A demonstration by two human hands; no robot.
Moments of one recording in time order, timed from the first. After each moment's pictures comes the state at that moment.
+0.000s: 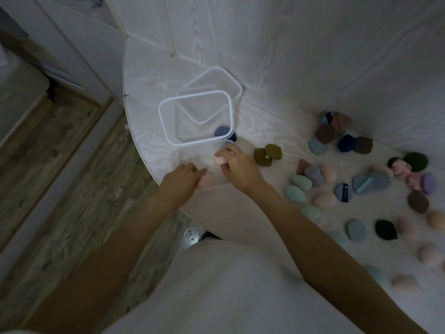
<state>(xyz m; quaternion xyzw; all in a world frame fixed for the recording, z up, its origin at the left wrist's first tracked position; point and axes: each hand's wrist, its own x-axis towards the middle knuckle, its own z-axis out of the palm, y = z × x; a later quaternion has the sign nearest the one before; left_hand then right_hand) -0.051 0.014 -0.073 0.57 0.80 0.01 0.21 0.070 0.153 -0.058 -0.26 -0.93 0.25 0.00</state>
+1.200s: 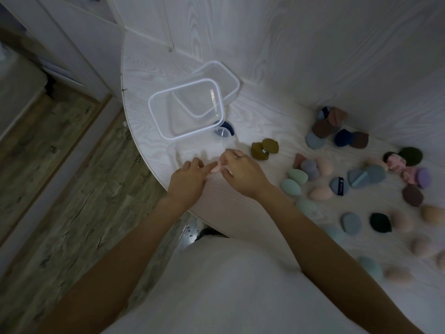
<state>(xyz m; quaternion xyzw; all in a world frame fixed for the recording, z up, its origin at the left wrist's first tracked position) -0.017 0.016 -0.073 0.57 0.81 0.06 0.14 0.100 0.145 -0.057 -0.24 -0.93 0.26 0.01</state>
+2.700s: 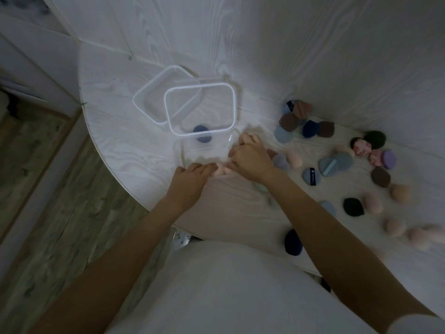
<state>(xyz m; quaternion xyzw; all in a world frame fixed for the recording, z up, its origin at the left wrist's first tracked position) 0.018 0.066 -0.086 0.67 0.73 0.09 0.07 0.145 0.225 -0.059 -0.24 -0.97 0.07 -0.09</state>
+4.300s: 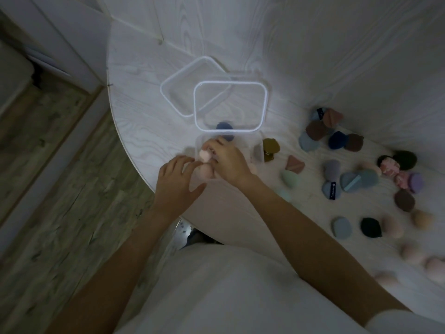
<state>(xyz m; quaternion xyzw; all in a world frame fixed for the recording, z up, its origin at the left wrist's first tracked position) -0.012 0.015 -0.080 0.52 0.83 0.17 0.08 0.068 0.168 -0.076 -0.26 -0.91 0.33 0.04</state>
